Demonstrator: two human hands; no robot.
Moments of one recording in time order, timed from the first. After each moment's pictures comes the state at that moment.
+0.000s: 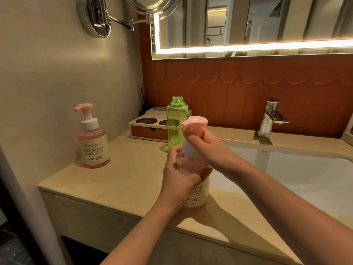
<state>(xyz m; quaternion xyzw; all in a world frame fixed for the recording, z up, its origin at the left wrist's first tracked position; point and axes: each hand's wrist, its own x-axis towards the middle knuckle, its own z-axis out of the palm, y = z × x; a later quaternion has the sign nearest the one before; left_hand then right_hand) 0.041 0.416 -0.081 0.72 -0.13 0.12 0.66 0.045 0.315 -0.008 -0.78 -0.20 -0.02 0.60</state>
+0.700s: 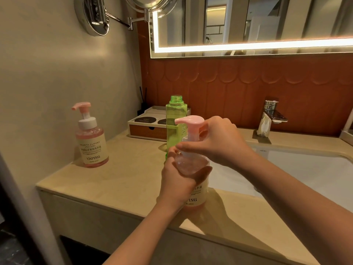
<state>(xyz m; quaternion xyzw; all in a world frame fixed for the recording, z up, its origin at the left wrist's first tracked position) 0.036 0.413 -0.079 0.72 -0.12 0.14 0.67 0.039 0.311 0.013 -0.92 -0.15 -0.23 0.27</state>
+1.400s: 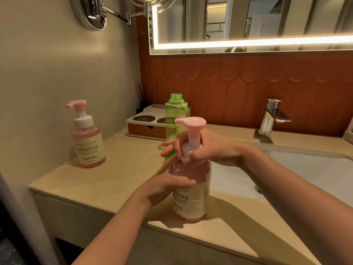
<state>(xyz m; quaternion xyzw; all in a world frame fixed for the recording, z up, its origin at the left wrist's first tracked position) 0.053 0.455 -0.070 0.71 -0.25 -0.13 0.65 0.075 0.303 0.006 -0.76 -0.40 0.17 0.48</state>
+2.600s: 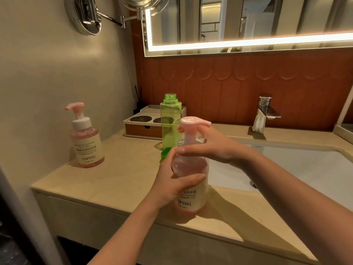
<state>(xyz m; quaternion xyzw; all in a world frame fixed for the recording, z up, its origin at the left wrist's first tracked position) 0.032 0.429 -0.074 0.73 -0.24 0.05 0.64 0.048 0.292 0.005 -0.85 -0.27 0.00 0.45</state>
